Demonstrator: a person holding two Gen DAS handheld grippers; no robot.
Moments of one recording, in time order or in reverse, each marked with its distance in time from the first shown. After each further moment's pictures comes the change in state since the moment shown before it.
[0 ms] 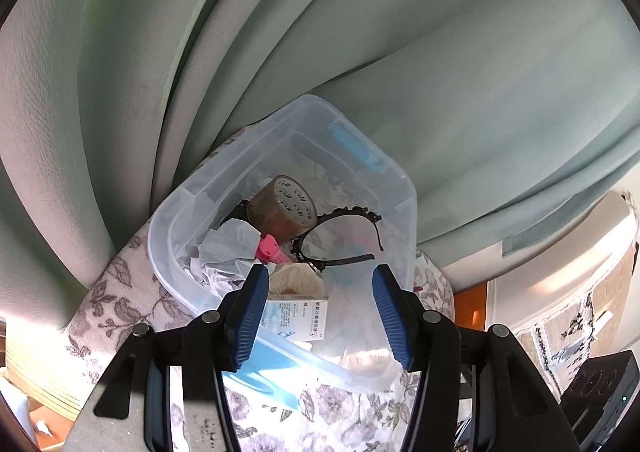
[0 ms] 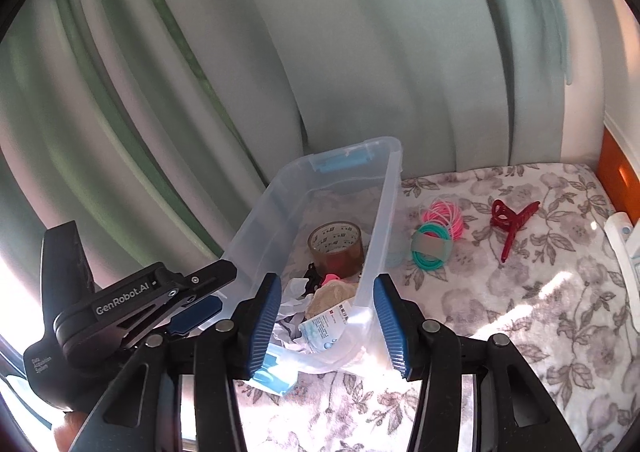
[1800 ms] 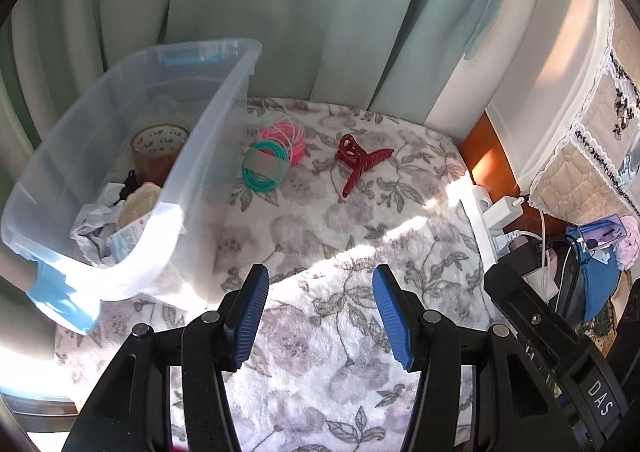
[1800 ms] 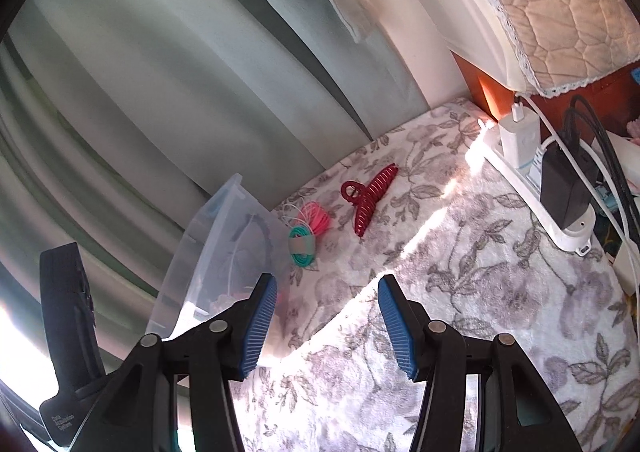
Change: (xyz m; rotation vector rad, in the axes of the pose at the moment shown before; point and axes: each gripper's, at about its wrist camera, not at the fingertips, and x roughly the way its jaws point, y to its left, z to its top) left arm 0.089 -0.151 -0.135 0.507 0.197 0.152; right arm -0.063 -0.193 -0.045 0.356 -0.073 -0.043
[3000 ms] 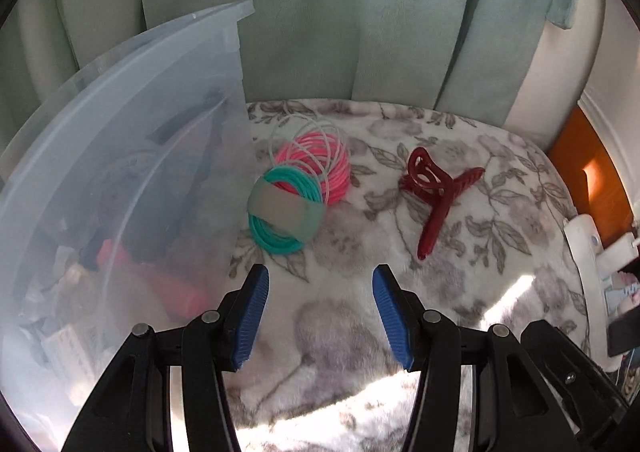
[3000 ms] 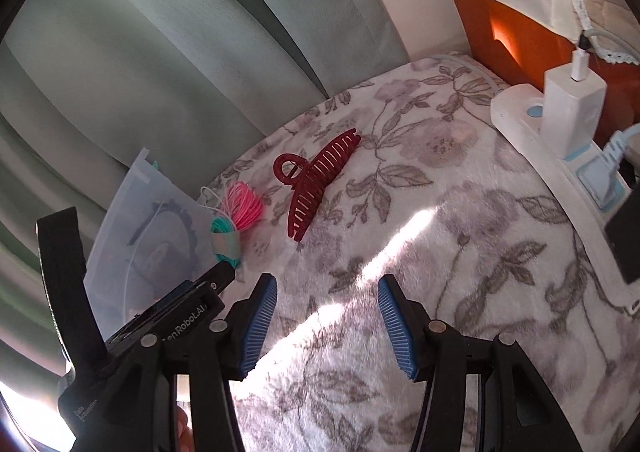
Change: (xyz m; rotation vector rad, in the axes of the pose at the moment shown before) left arm 0.134 0.009 0.053 0.037 -0.045 0.214; right arm 0.122 -0.041 0.029 -0.024 0.138 -0.128
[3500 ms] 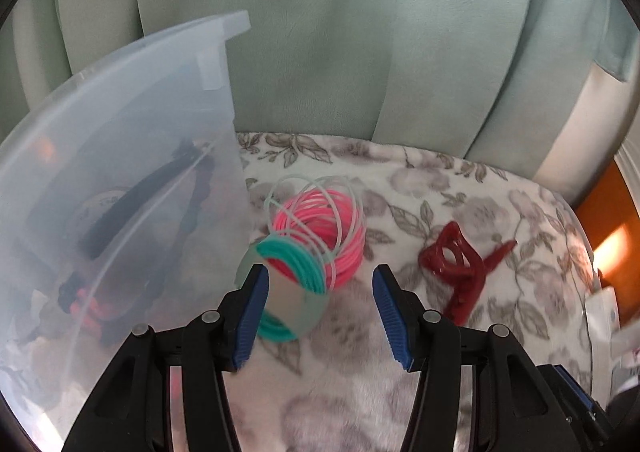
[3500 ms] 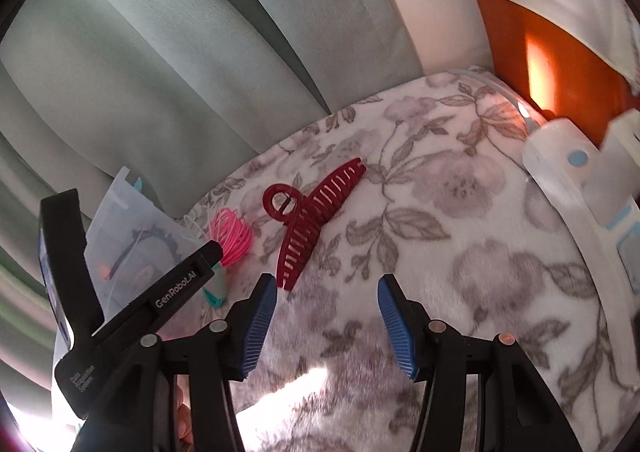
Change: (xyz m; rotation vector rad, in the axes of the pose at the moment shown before) left arm 0.039 0.001 0.043 -0.083 -0.065 0.026; right arm 0.034 -0.003 0.035 -0.037 -0.015 -0.001
